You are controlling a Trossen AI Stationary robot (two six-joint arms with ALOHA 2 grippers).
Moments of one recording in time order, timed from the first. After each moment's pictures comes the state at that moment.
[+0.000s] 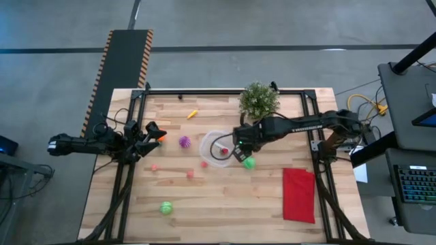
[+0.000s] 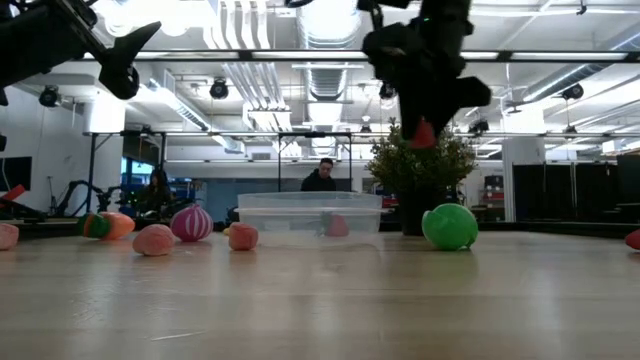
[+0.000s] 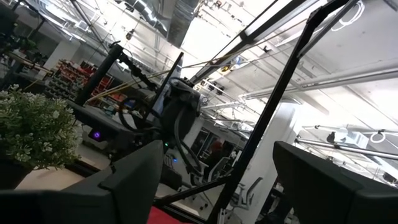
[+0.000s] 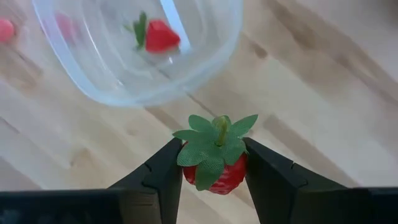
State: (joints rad) left arm -0.05 0.16 0.00 0.56 -0.03 -0.54; right arm 0.02 1.71 1.40 -1.02 0.06 0.90
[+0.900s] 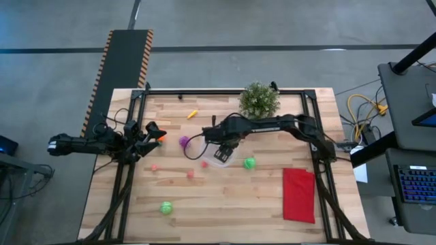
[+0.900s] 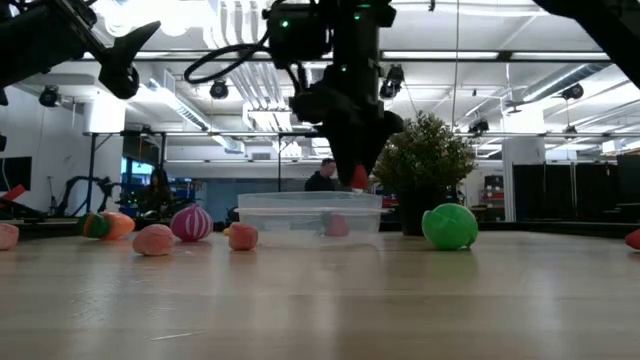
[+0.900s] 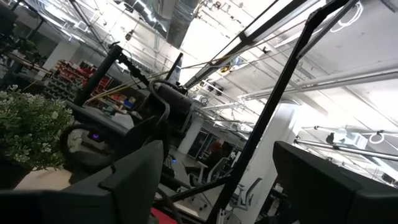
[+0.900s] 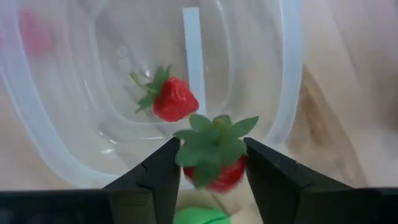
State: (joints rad) left arm -0.05 0.16 0.00 0.56 -0.03 -0.55; right arm -0.03 2.19 1.92 -1.25 0.11 0.52
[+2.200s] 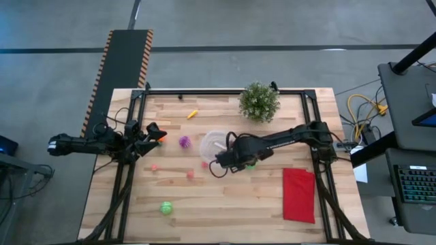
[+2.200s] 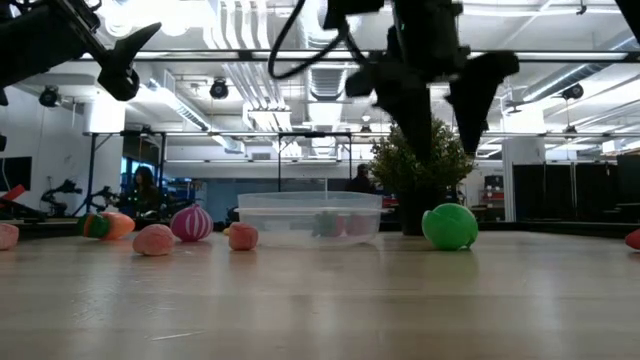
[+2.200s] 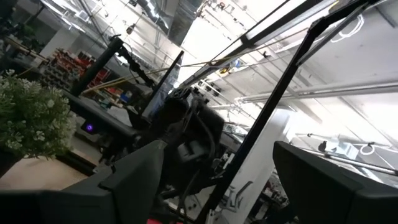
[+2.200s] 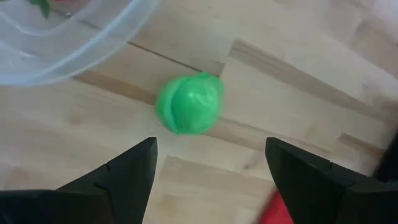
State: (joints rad) left arm -0.05 0.16 0.00 0.56 -0.04 -0.62; right arm 0.17 2.04 1.73 -1.44 0.10 1.34
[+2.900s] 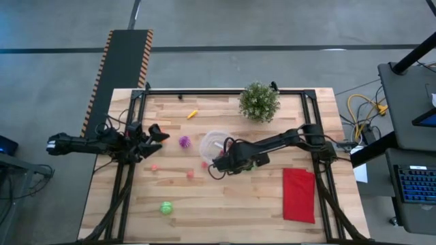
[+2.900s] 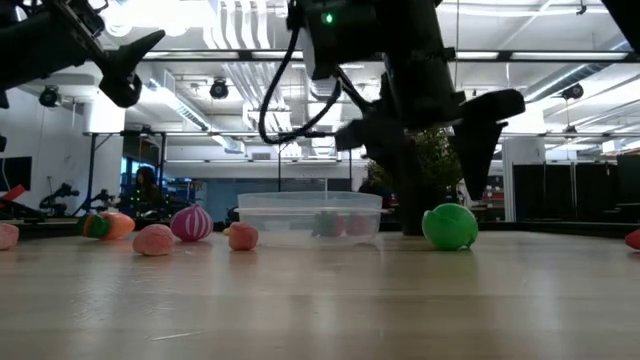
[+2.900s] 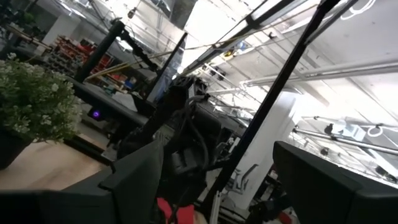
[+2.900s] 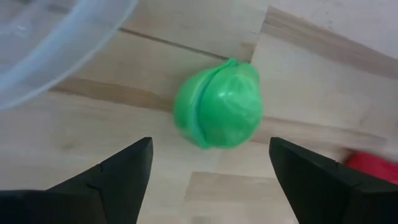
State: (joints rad) left arm -0.05 0.20 0.00 0.52 0.00 -0.60; right arm 0.17 2.13 1.68 -1.34 0.05 1.46
